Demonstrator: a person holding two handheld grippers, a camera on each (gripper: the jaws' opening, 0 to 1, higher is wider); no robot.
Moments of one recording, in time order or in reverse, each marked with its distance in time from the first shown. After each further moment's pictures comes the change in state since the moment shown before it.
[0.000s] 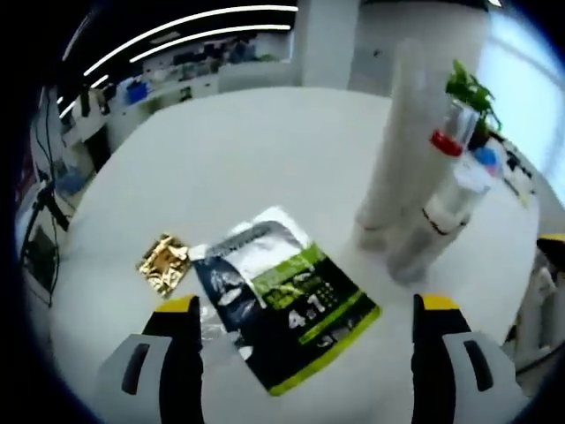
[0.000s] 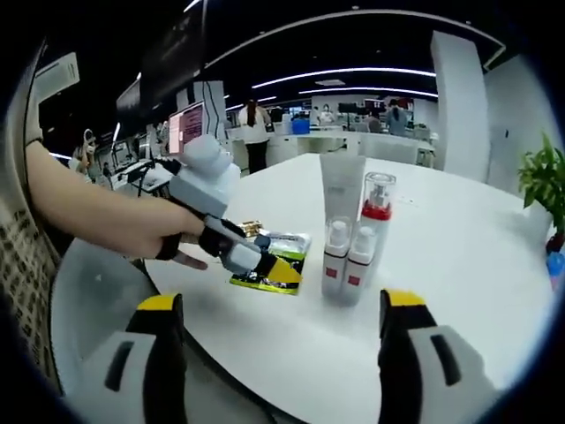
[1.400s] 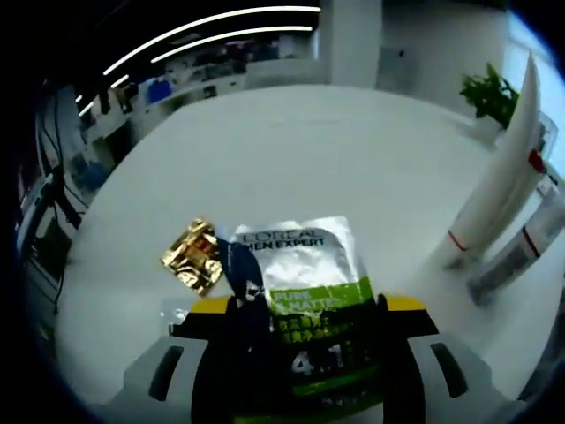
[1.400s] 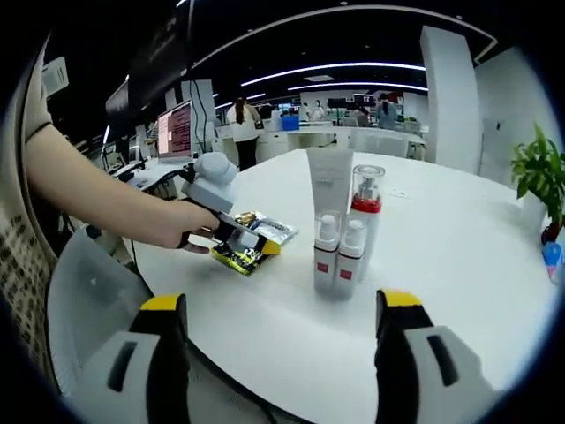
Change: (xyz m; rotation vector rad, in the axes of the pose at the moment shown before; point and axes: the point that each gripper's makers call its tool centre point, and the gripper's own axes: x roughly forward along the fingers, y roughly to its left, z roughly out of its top) left arm 0.020 0.059 0.015 -0.024 -0.058 0.072; right arm 0.000 -0.006 -0.004 0.023 0.024 -0.039
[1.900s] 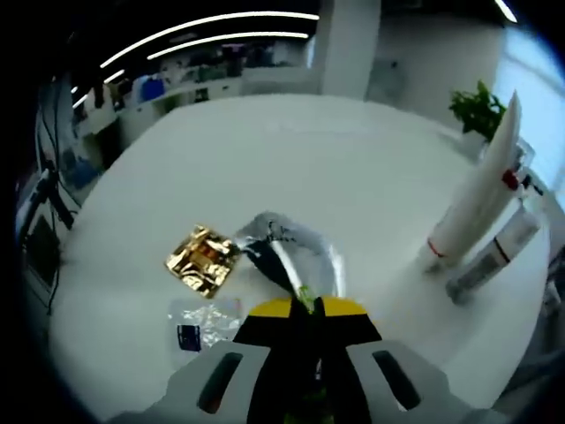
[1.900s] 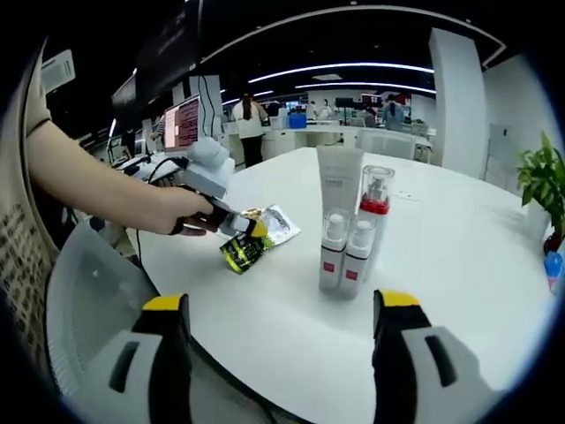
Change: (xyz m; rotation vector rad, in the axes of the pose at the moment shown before) left arm -0.018 -0.001 0.006 0.031 -0.018 -0.091; right arm 0.001 0.006 -0.001 -0.035 0.009 0.024
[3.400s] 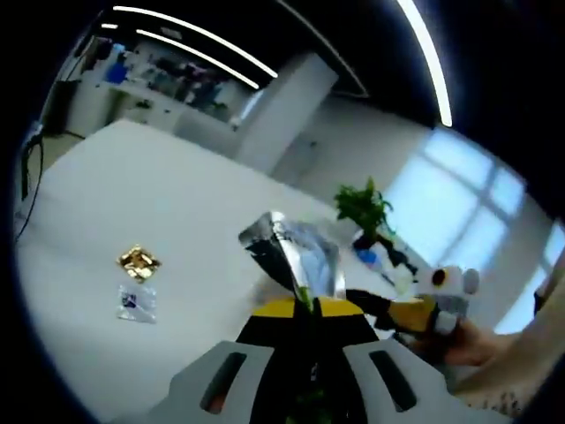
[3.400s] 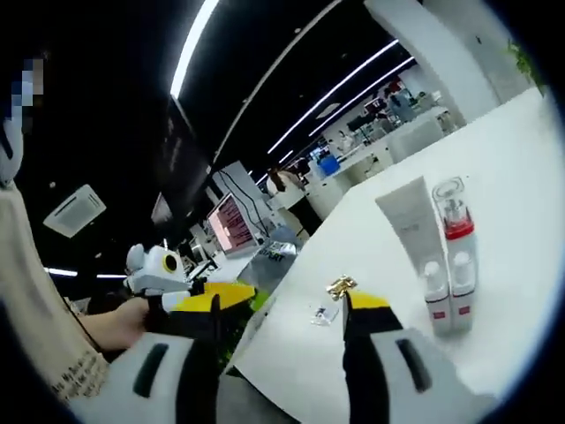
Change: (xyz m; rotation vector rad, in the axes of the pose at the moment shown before) left arm -0.191 -0.074 0.037 -0.260 -0.306 -0.597; right arm 0.023 0.048 0.107 0.496 -0.367 0.341
